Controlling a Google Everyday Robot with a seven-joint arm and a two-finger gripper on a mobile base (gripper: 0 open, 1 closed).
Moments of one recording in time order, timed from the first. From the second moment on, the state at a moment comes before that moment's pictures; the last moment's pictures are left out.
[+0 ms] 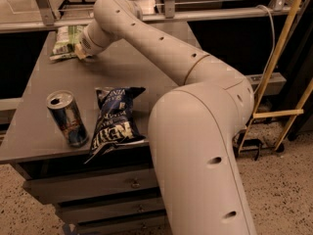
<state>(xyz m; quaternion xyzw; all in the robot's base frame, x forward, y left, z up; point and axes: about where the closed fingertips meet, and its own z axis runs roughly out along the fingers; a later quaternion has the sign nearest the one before) 0.799 0.244 0.837 -0.43 0.80 0.22 0.36</state>
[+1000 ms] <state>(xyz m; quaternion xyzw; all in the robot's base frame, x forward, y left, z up) 0.799 0.244 0.837 -0.43 0.80 0.22 0.36</state>
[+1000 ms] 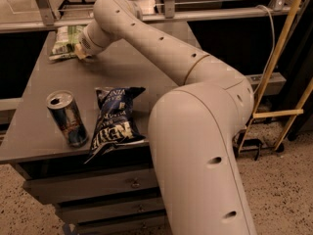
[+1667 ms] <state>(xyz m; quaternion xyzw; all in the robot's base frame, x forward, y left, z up) 0.799 0.244 0.837 -0.43 0.80 0.22 0.36</state>
